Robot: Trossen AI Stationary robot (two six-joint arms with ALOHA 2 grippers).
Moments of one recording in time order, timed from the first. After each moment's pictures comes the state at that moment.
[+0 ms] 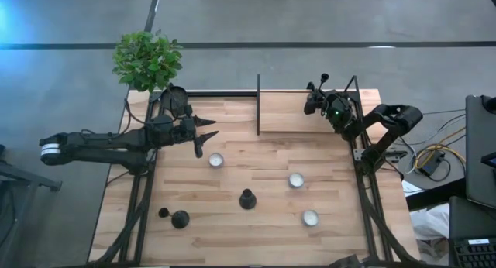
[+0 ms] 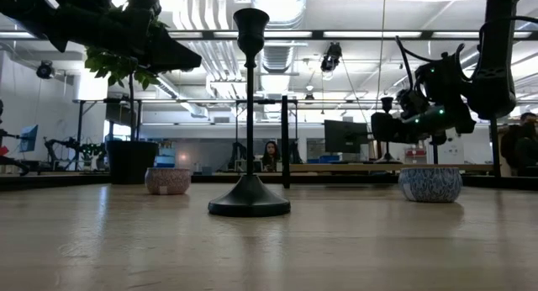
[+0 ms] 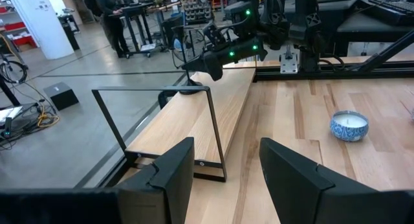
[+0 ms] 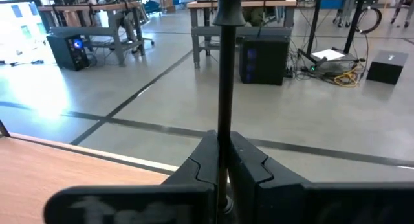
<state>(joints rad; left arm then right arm) 0.23 0.80 0.40 0.29 -0.10 0.15 -0.86 1.64 0.23 1.26 0.39 0.13</state>
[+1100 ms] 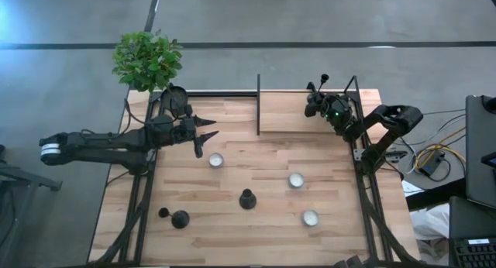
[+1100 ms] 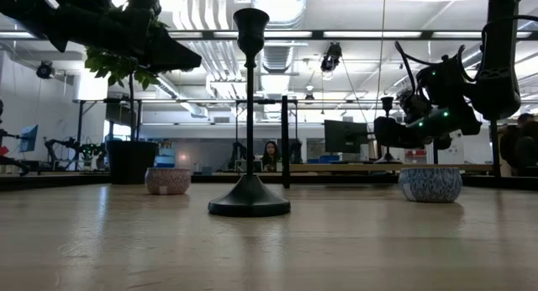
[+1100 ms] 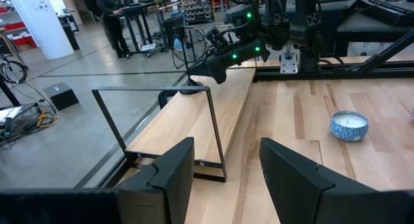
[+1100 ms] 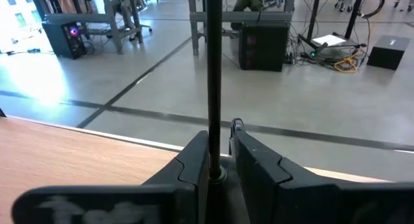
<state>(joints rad) 0.23 0.80 0.40 0.29 -0.10 0.15 -0.86 1.64 0.21 1.23 0.38 0.16</state>
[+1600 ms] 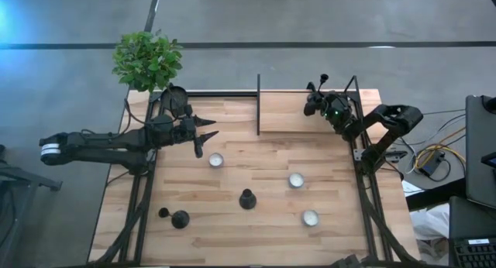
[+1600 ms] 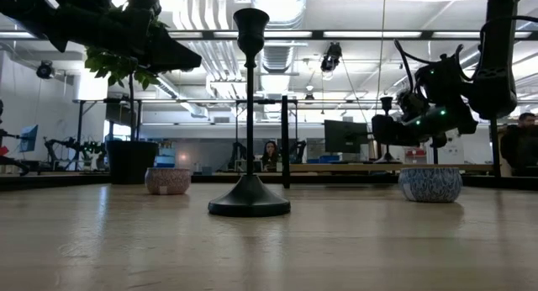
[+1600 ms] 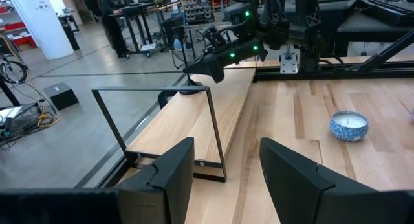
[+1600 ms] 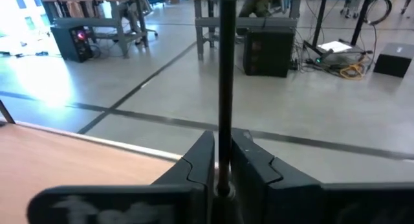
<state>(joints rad) 0.23 0.80 0.40 0.29 -0.10 0.15 -0.86 1.64 0.23 1.23 0.36 0.13</state>
